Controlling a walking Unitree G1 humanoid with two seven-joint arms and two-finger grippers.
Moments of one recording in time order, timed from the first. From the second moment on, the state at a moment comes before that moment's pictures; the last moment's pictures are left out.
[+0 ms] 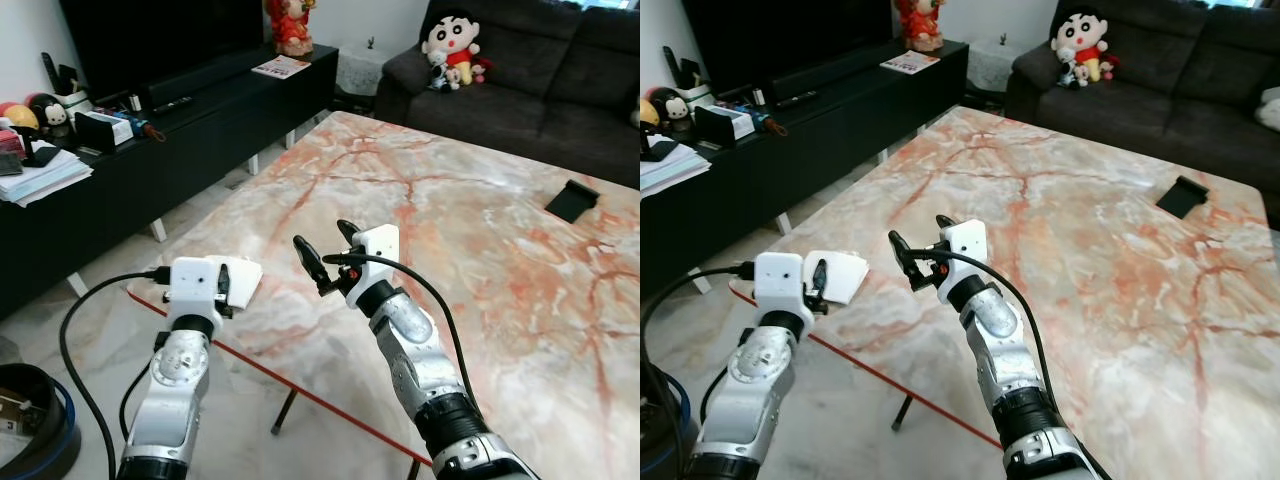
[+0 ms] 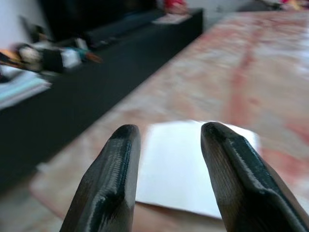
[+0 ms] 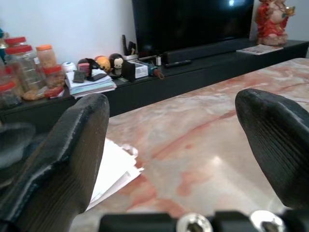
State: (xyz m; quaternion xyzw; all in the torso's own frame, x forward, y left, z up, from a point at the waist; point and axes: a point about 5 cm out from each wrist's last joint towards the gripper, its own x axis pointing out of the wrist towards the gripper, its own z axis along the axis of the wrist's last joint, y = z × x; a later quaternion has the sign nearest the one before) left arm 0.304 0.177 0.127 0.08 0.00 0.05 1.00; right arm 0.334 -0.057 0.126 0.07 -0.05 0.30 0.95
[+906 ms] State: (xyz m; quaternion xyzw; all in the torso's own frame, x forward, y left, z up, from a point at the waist) left arm 0.314 0.203 0.146 0.08 -0.04 0.12 0.99; right arm 0.333 -0.058 0.124 0.06 -0.05 0.30 0.95
